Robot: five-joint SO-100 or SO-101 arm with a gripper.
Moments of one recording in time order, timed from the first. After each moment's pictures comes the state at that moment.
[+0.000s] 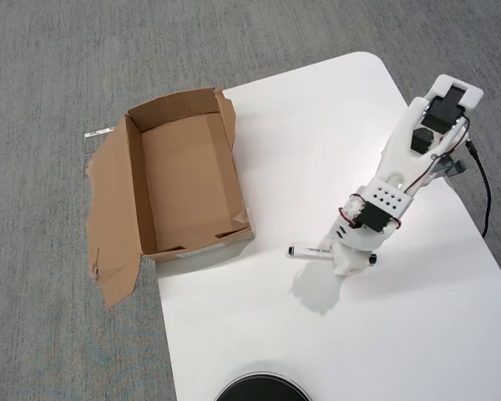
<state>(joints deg) -40.2 75.8 107.0 46.6 141.3</state>
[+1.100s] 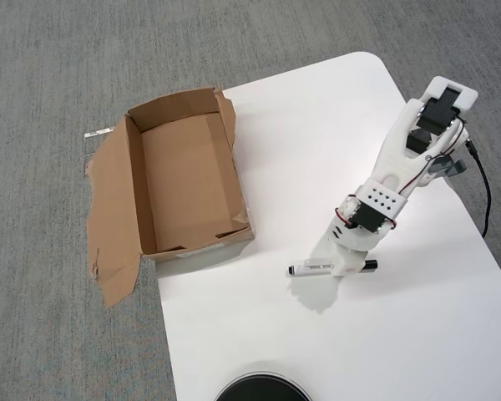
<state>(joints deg) -40.0 76.5 106.7 46.1 141.4</state>
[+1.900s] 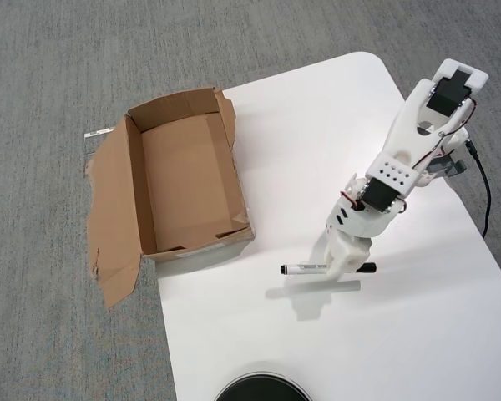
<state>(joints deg) -38.6 91.8 106.8 46.9 141.1</state>
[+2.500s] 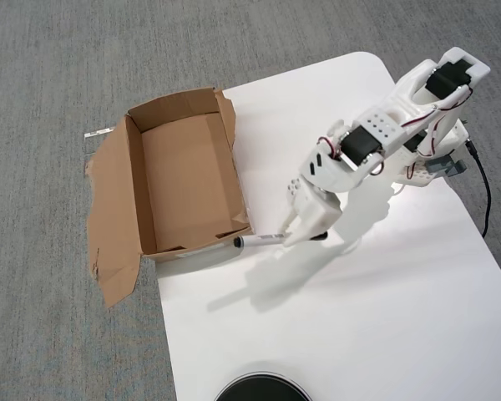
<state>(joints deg) -22.9 99.6 98.0 46.9 111.5</state>
